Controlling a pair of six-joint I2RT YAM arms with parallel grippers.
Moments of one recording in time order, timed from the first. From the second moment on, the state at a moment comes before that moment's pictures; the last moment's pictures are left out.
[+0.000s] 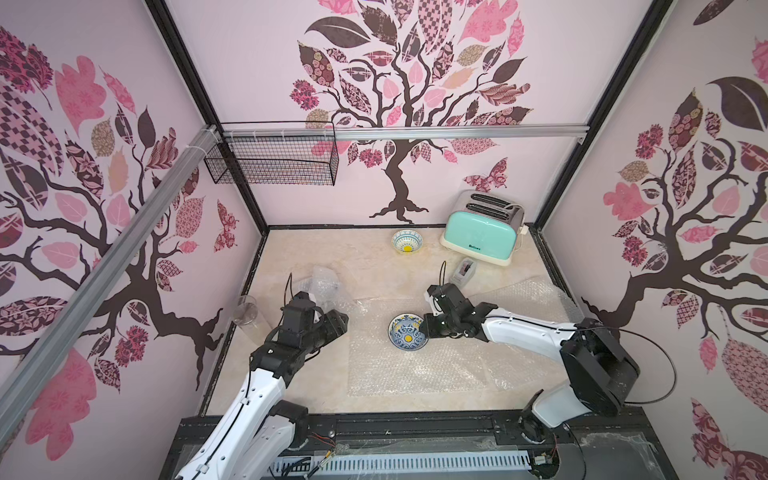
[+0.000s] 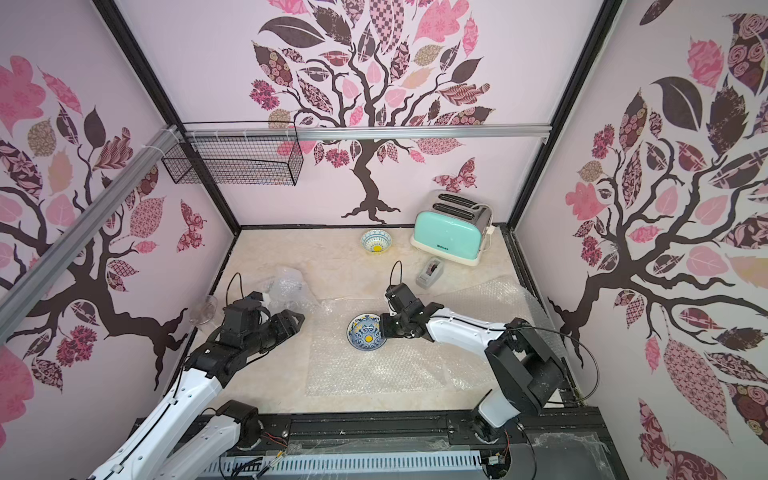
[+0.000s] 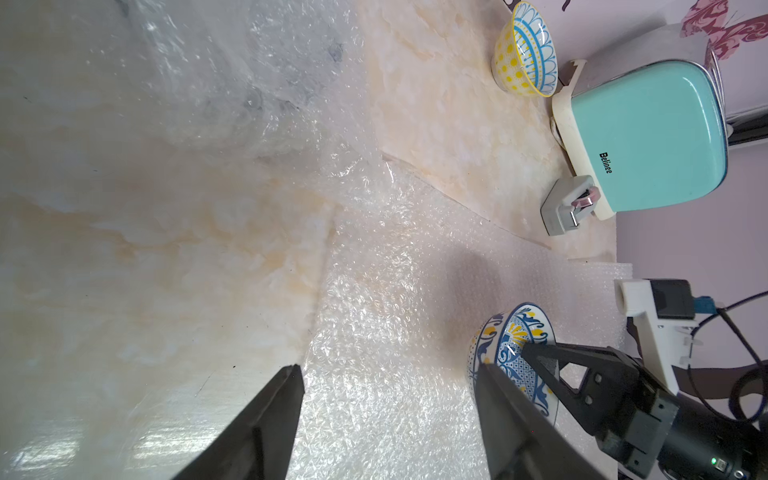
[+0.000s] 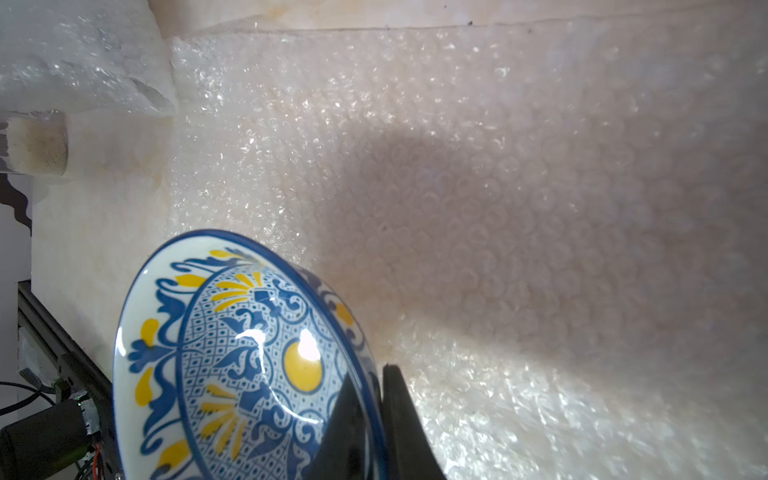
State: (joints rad) left arm -0.29 0.78 0.59 -0.56 0.16 -0.77; right arm 0.70 1.53 0.84 -0.25 -0.20 0.60
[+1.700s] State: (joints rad) left arm -0.71 0.83 0.32 -0.63 0.13 -1.11; right arm 0.71 1.11 0.68 -0.15 0.03 0.50
